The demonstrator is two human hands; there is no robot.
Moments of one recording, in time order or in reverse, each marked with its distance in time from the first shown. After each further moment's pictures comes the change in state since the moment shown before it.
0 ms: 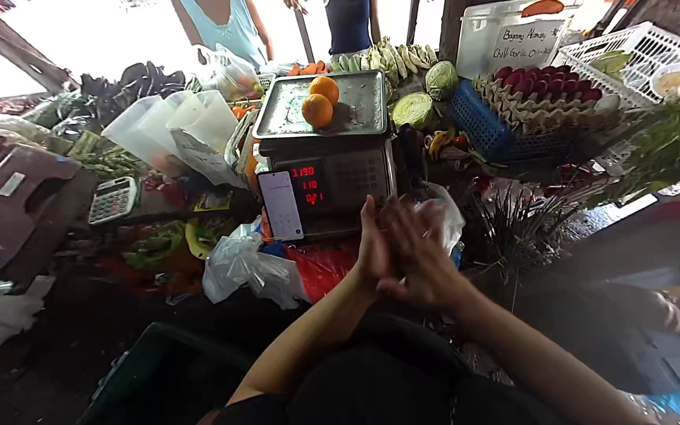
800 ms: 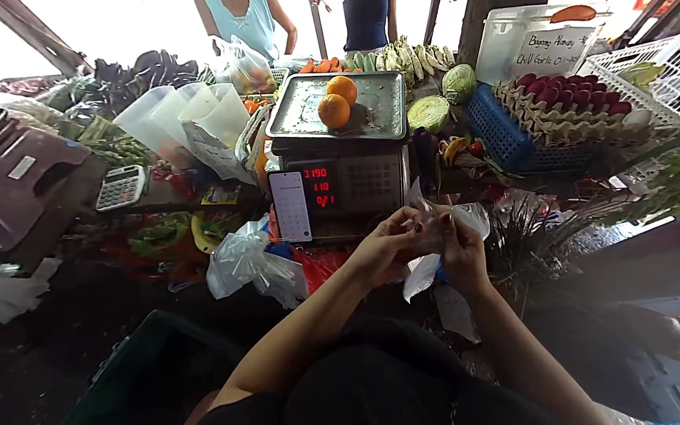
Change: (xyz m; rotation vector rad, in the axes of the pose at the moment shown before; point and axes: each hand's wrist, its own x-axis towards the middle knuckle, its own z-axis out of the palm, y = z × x) left_hand 0.003 0.047 0.015 0.105 -0.118 -0.186; right_hand 0.024 0.021 0.001 0.847 0.353 0.391
